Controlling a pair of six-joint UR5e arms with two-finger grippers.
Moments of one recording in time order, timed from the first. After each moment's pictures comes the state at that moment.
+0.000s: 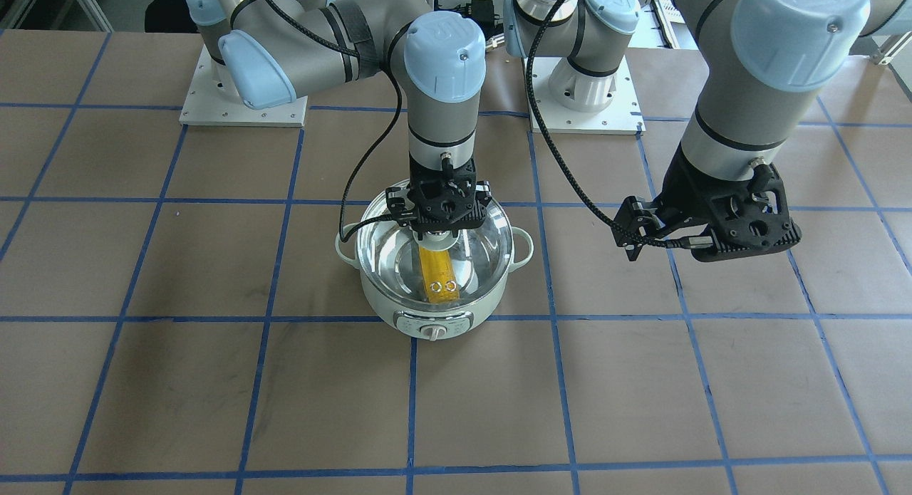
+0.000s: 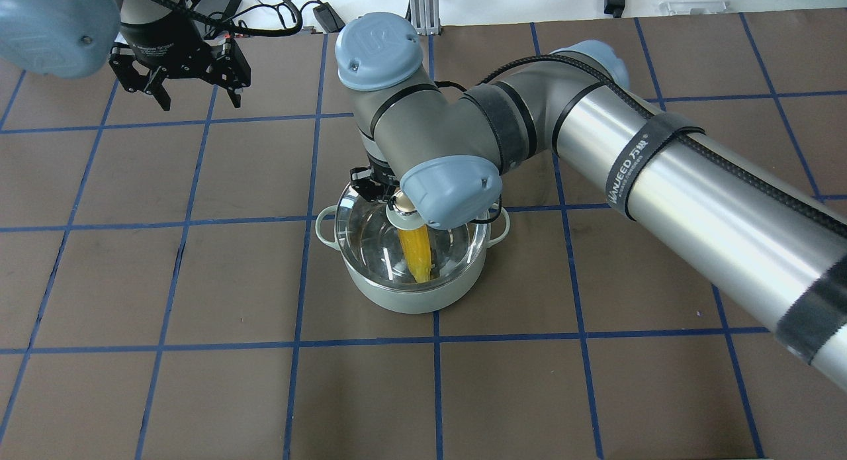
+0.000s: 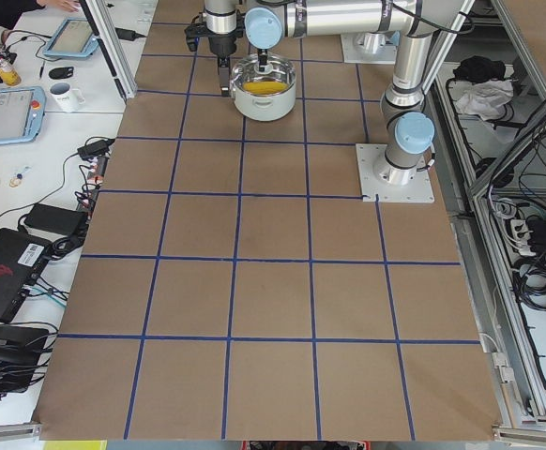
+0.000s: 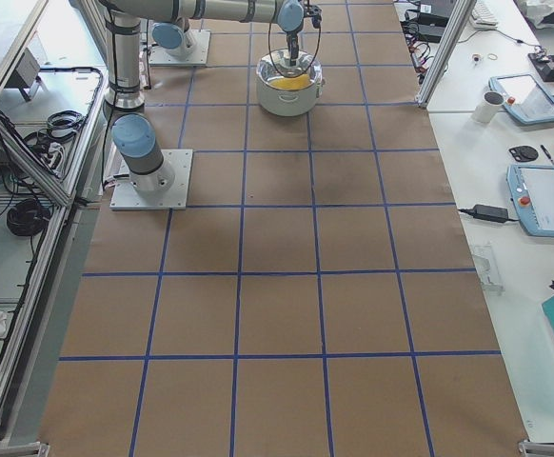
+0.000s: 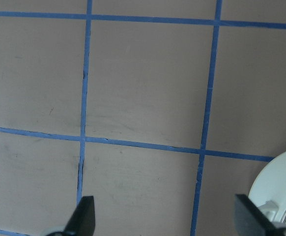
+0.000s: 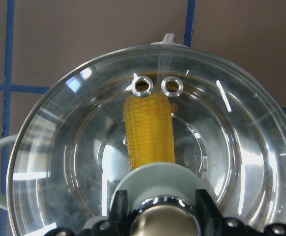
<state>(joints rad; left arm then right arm) -1.53 -1.75 -1.45 -1.47 1.71 -0.06 2.06 -1.24 1.56 -1.94 -1.59 0.39</state>
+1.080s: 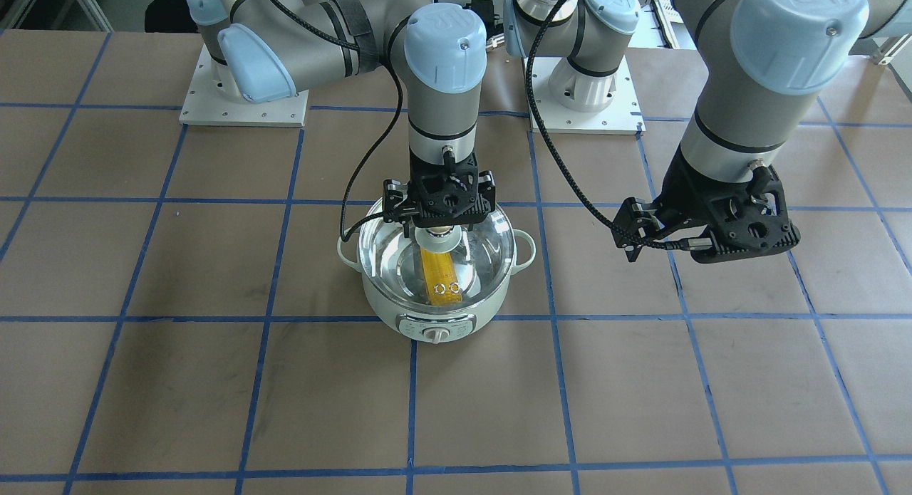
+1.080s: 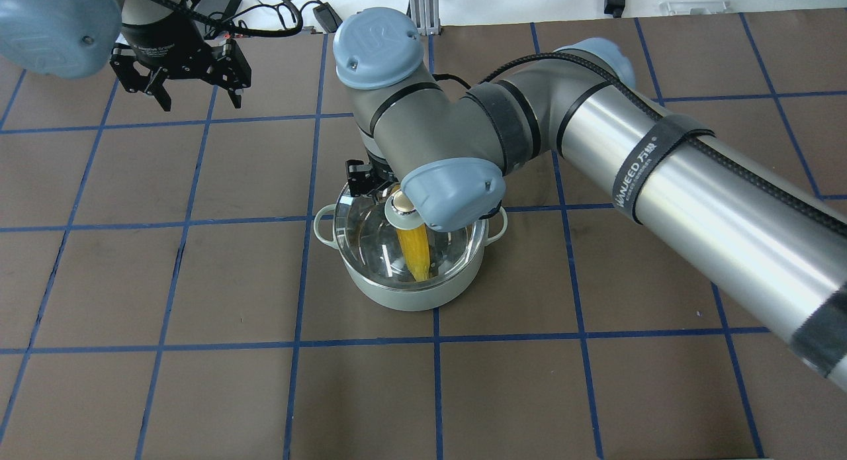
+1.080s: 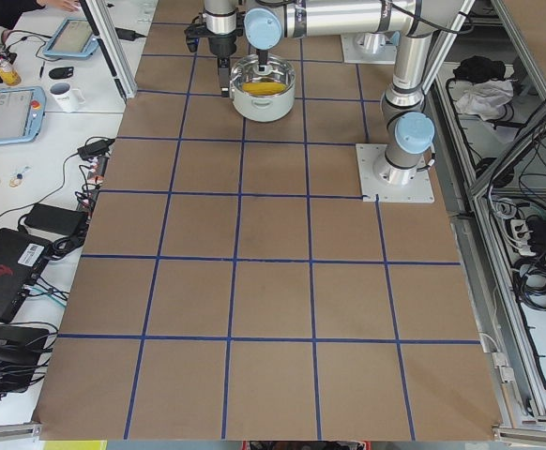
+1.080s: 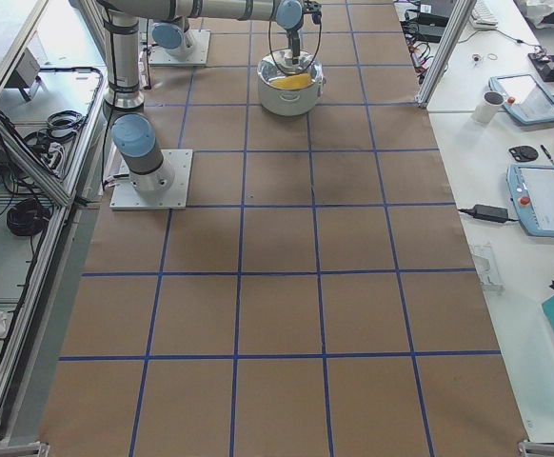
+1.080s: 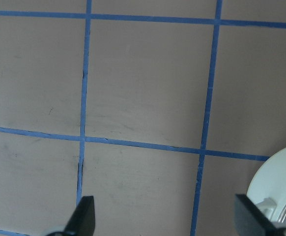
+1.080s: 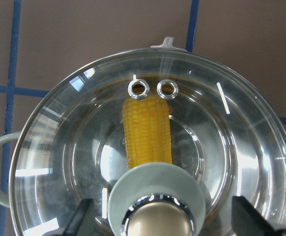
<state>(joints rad) -1.53 -1.76 -1.45 -1.47 1.71 -0.06 2.06 -1.26 1.57 -1.95 -1.60 0.36</state>
